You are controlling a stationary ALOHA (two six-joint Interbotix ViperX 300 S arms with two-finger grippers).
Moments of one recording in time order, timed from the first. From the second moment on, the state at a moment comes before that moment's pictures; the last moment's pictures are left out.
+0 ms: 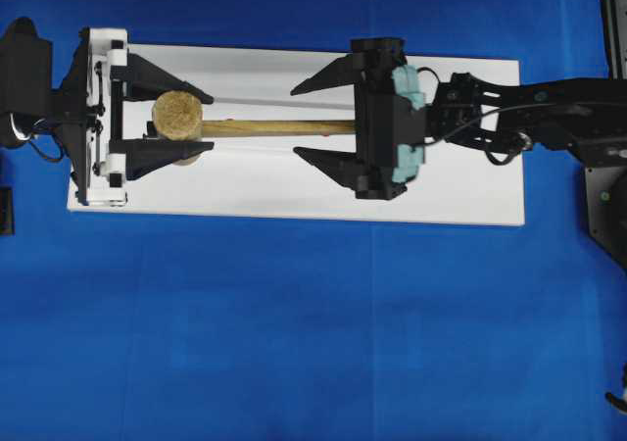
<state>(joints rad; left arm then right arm) 0.06 -0.49 1.00 -0.02 -0.37 0.10 -0.08 -0.09 0.67 0.39 -0.20 -0.59</state>
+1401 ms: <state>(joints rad) 0.07 -0.49 1.01 -0.02 -0.35 0.07 -0.08 -0.08 0.66 0.39 -0.22 -0.58</state>
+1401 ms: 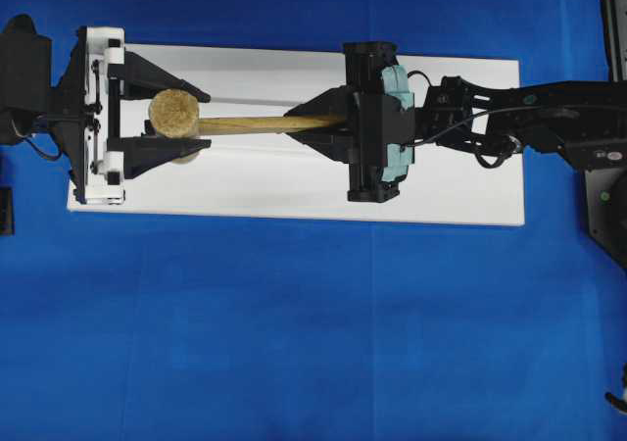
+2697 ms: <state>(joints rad) 0.09 -1.02 1.20 -0.02 -0.01 0.08 -0.08 -0.23 0.81 0.53 -0.17 -0.58</state>
